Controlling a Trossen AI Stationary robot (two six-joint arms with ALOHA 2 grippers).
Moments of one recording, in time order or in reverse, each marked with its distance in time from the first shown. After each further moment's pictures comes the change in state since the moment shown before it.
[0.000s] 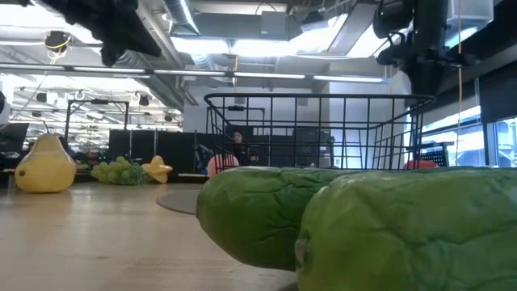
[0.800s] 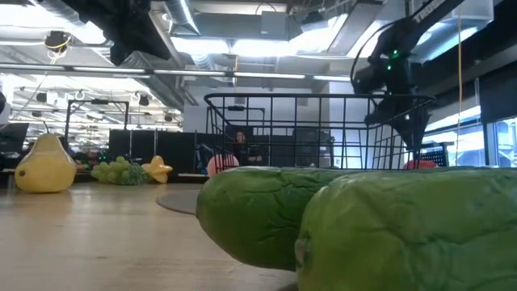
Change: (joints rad) left arm 0.044 0.085 0.058 -0.023 0.015 0.003; right arm -0.245 0.402 -0.001 0.213 0.112 -0.140
